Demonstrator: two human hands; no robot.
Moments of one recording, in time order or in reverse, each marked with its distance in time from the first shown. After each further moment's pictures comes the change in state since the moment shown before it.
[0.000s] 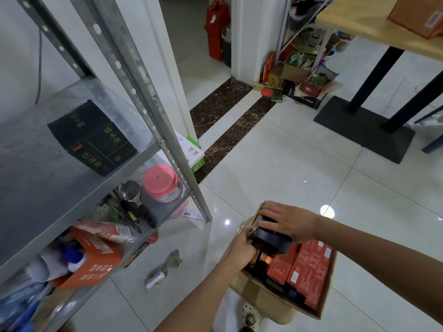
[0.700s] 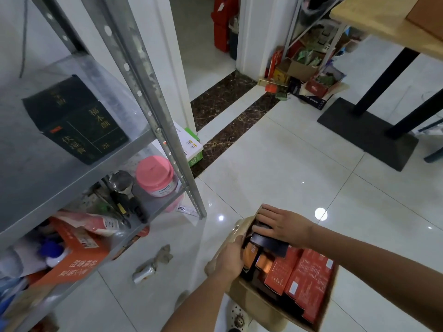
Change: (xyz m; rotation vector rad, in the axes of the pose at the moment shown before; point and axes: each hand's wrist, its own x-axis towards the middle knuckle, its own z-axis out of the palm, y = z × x) left_hand 0.025 -0.039 0.011 0.504 0.181 0.067; right_hand 0.022 0.009 0.039 -0.147 -0.146 -0.010
